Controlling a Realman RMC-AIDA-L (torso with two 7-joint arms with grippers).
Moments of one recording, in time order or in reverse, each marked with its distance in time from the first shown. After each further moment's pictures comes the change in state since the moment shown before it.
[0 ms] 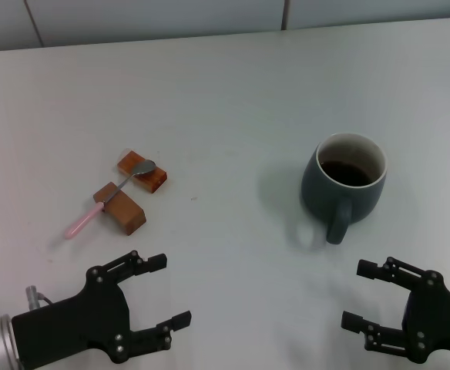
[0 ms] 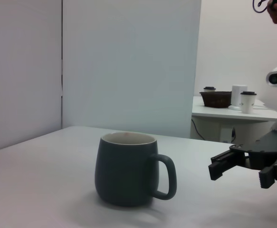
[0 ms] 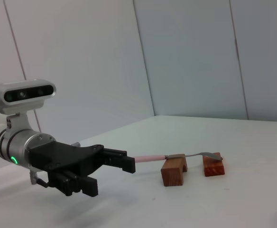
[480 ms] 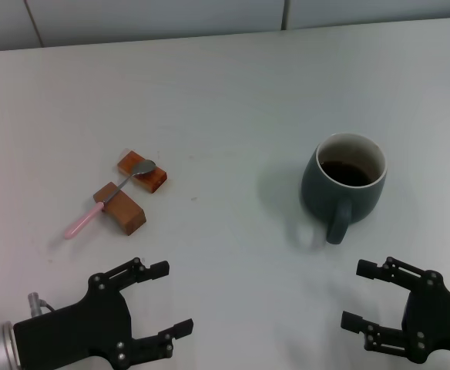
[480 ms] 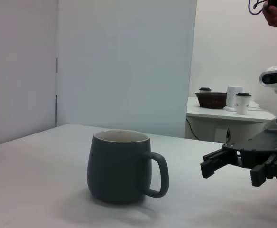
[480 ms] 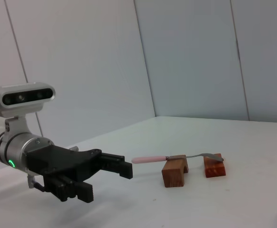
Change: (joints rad) left arm 0.005 0.000 0.012 -0.014 0.000 0.003 0.006; right arm 0.001 0.000 0.000 0.001 0.000 -0.002 0.000
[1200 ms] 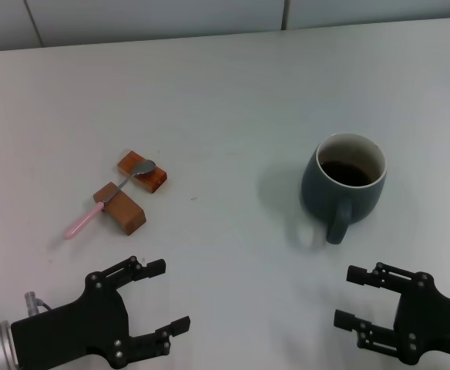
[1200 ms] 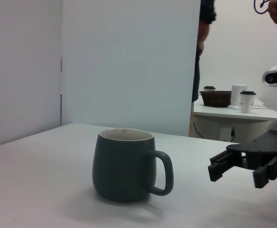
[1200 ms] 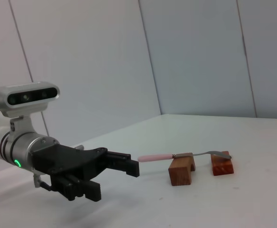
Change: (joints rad) left arm 0.003 0.001 -0.008 0.000 -0.001 -0.005 0.004; right arm 0.016 0.000 0.000 0.026 -0.016 0.013 -0.002
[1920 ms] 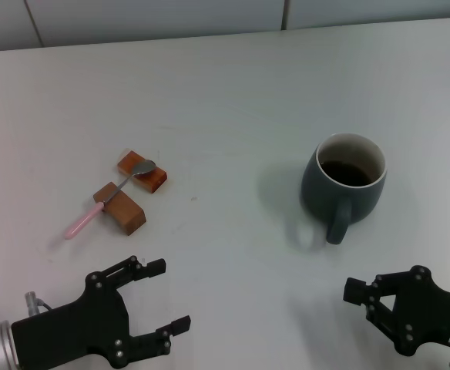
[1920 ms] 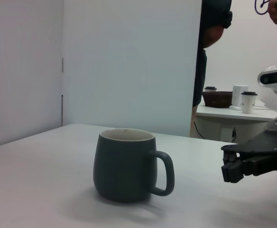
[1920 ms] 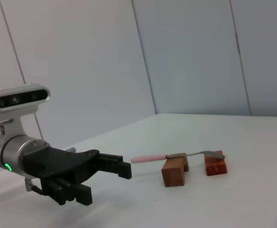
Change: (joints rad) left arm 0.001 -0.001 -0.001 -0.001 0.001 -0.001 0.000; right arm 0.018 -0.002 0.011 0.010 -0.002 0.022 0.023
